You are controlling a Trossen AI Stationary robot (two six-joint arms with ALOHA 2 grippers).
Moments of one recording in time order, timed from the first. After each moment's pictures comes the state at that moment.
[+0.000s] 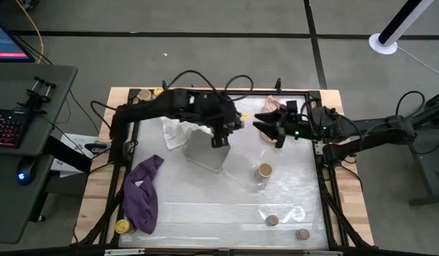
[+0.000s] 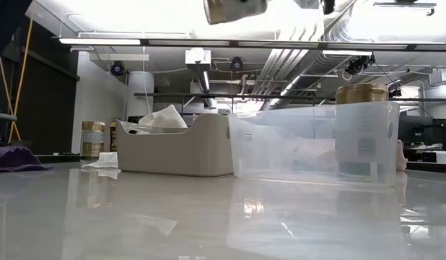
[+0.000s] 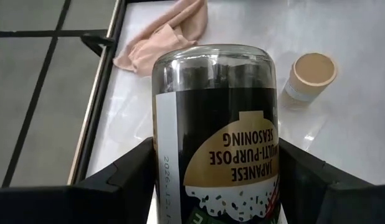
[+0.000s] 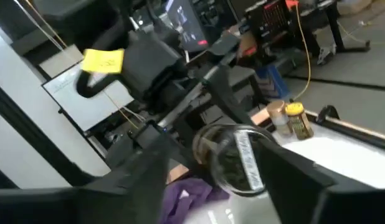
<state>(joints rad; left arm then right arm) 0.02 1.96 2.34 -1.29 -0.25 0.04 0.06 0.97 0.90 0.09 0.28 0.52</state>
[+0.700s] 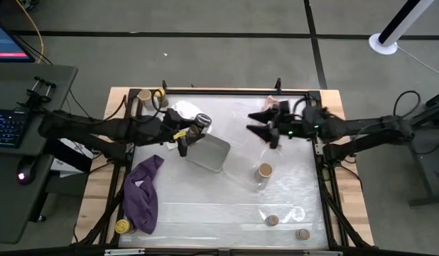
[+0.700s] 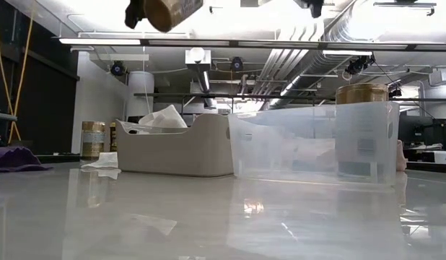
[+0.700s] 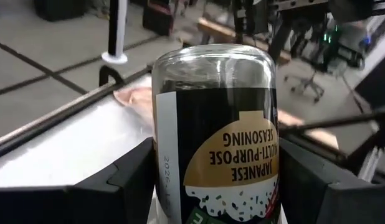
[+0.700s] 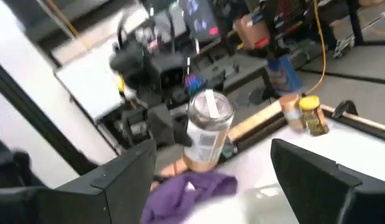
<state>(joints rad) -0.10 1.08 0.93 -0.16 -0.41 -0.40 0.03 1.05 0.90 0.16 0.18 0.50</state>
